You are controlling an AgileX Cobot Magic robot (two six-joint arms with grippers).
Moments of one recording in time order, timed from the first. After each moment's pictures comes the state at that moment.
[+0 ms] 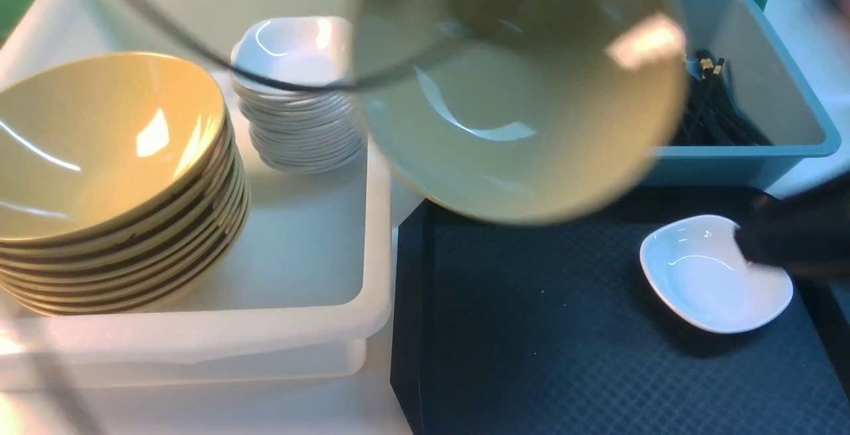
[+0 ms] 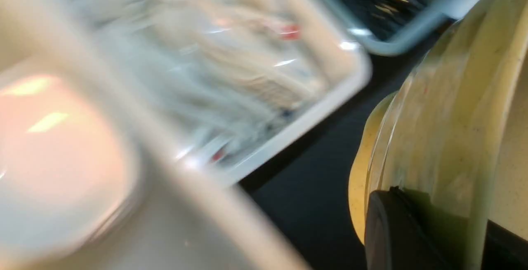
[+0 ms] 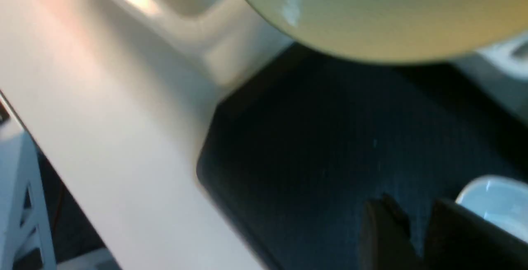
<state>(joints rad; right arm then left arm) 0.45 0.95 -1.12 0.29 1.04 -0.32 -0.31 1.64 -1.94 -0.34 1.27 0.19</state>
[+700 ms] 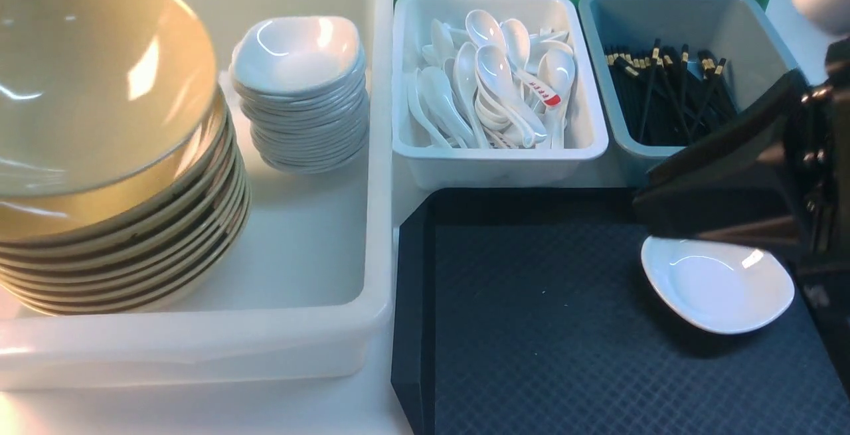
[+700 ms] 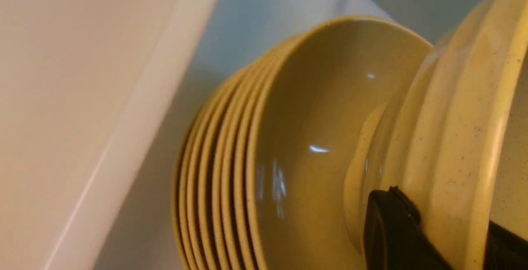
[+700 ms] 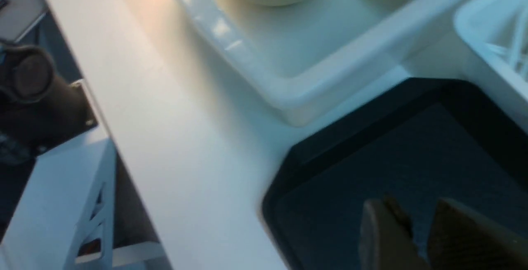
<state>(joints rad) 0.57 1.07 -1.23 0.43 1.06 -0.44 0.69 1.26 -1.18 -0.69 1.06 0.26</state>
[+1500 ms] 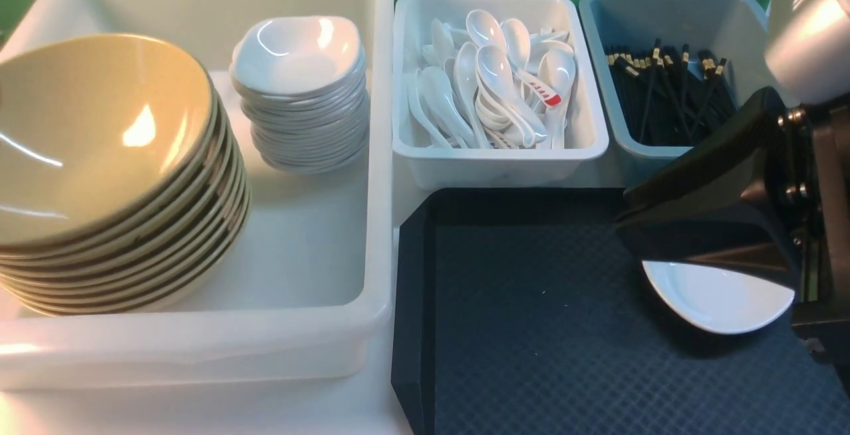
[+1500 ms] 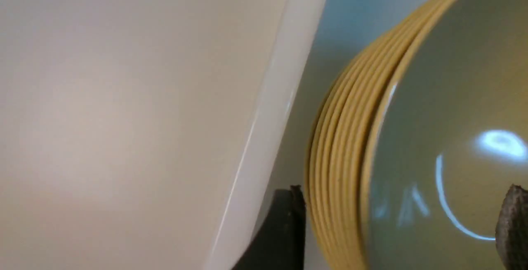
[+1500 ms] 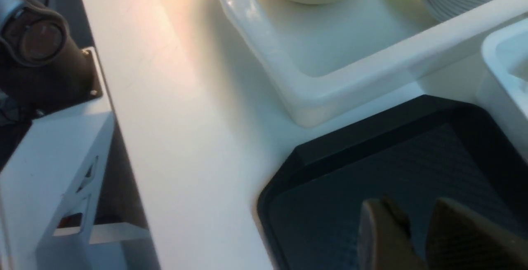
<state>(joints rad) 0.62 1.07 -1.23 0.37 1.04 -0.49 0.51 1.36 -1.44 -0.23 1.16 0.17</state>
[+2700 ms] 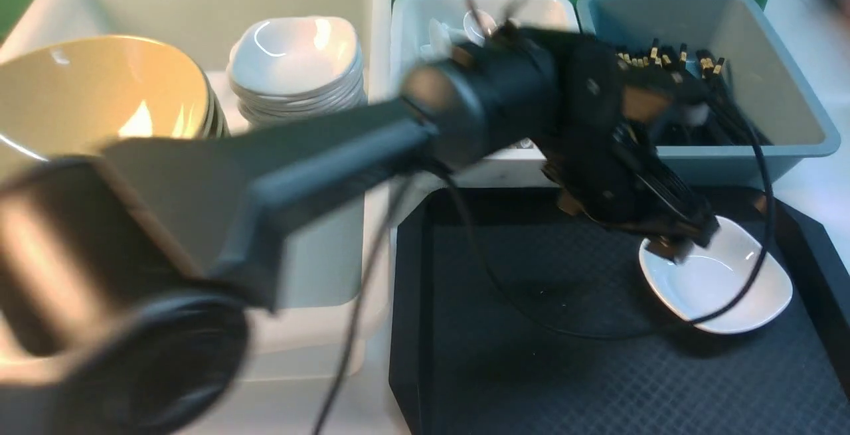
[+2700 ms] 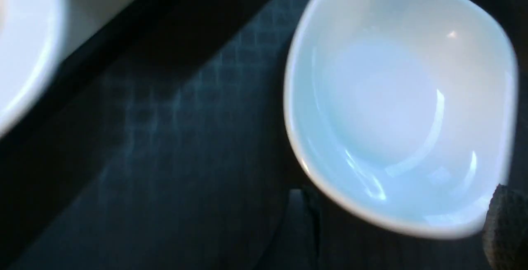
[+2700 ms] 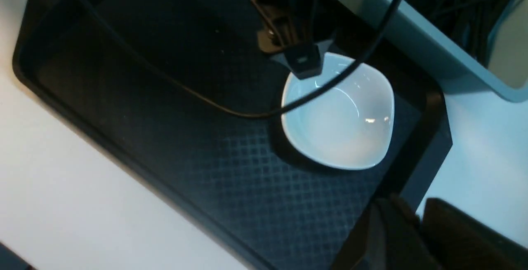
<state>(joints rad) 0.62 0.77 -1.06 -0.27 1.26 0.01 -0.83 2.23 -1.94 -0.34 0.81 0.09</state>
